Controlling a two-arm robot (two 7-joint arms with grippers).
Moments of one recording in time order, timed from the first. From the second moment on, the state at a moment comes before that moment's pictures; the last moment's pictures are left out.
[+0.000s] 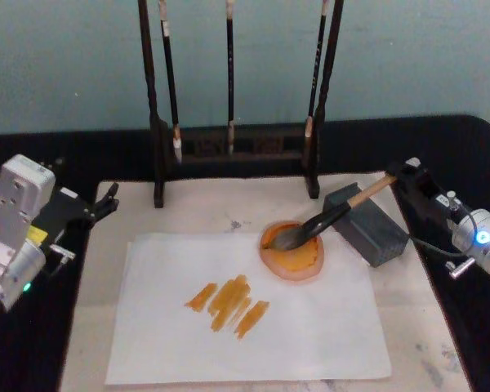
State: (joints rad) left arm -0.20 0.60 0.45 -1.41 -0.25 -0.12 0.03; right arm 0.26 0.47 -0.30 -1.29 1.58 0.28 0.10
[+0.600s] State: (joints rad) left arm -0.20 0.60 0.45 -1.41 -0.25 -0.12 0.03; right arm 0.30 0.49 -0.33 -1.24 1.62 0.28 0.12
